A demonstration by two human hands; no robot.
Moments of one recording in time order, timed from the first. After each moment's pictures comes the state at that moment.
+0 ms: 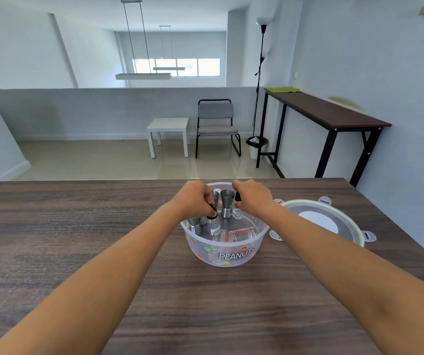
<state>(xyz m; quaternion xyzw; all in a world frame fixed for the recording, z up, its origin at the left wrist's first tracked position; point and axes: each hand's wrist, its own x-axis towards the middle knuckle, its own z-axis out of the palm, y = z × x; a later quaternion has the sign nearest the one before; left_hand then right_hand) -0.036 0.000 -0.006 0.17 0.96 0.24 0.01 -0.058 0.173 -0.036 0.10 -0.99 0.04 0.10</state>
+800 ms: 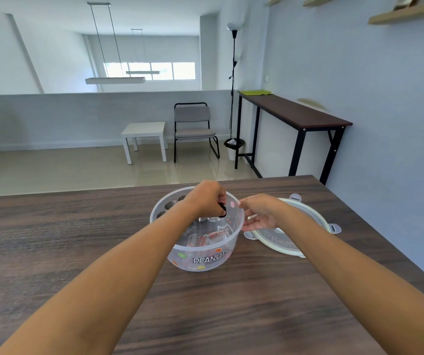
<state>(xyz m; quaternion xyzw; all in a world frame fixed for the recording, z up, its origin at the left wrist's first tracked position) -0.045 0.077 -0.005 0.29 0.95 0.15 -0.01 -0.006 0.226 -0.015 -0.20 -0.75 0.60 -0.18</state>
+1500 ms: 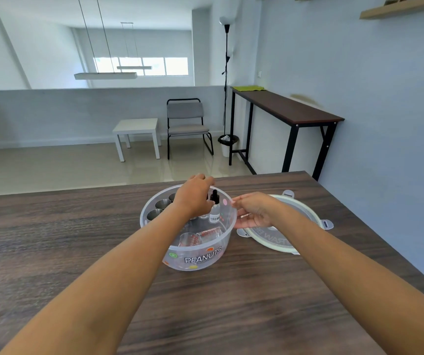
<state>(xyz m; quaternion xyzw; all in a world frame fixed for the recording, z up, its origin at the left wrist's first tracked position) -0.062 0.078 -0.024 0.26 0.95 0.13 -0.08 -0.002 0.231 -0.013 -0.21 -0.74 0.62 -0.18</state>
